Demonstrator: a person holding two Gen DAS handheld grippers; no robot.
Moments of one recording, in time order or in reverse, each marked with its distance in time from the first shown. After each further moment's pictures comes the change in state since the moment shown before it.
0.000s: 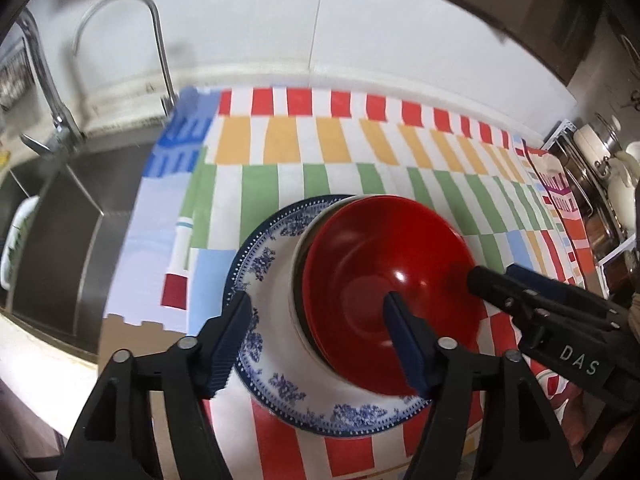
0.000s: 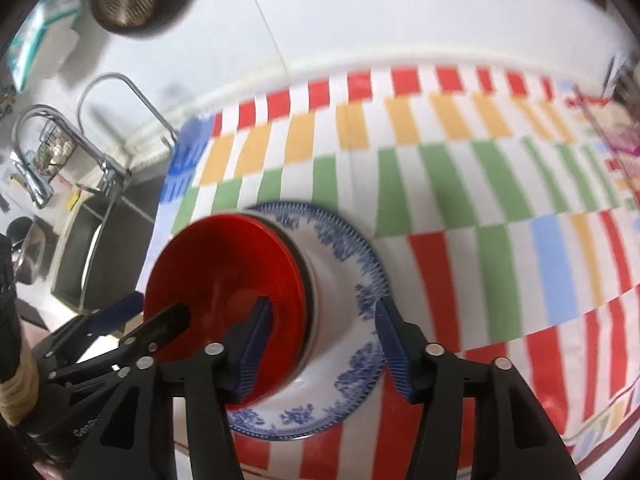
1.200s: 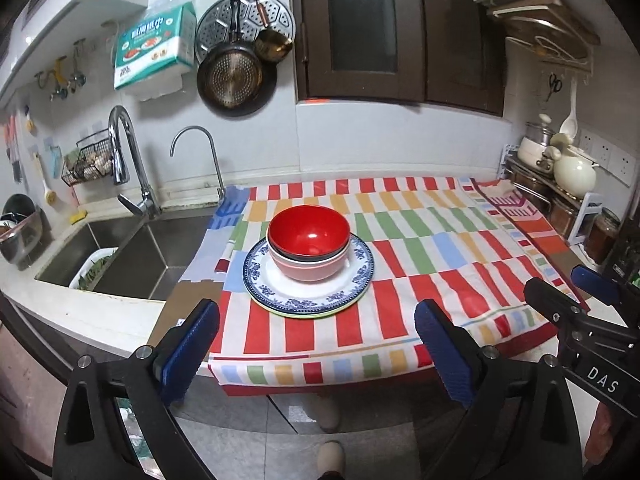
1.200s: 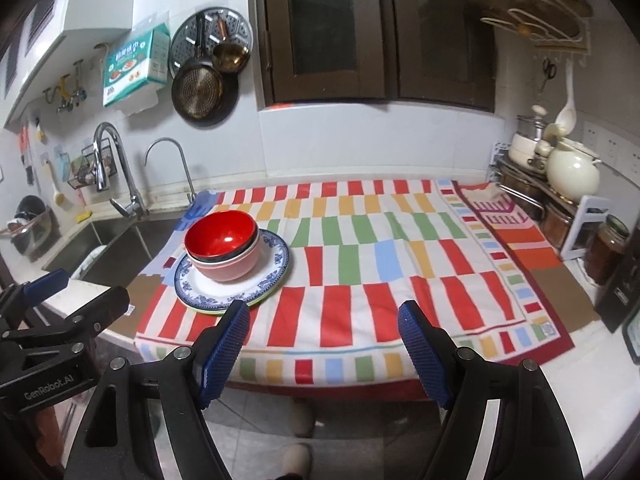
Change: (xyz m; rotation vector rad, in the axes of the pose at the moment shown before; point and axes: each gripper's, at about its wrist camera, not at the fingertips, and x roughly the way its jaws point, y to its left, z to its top) left arm -0.195 -0.120 -0.199 0.089 -0.440 0.159; right arm -0.222 -0.049 -0.207 -0.111 -0.480 -0.147
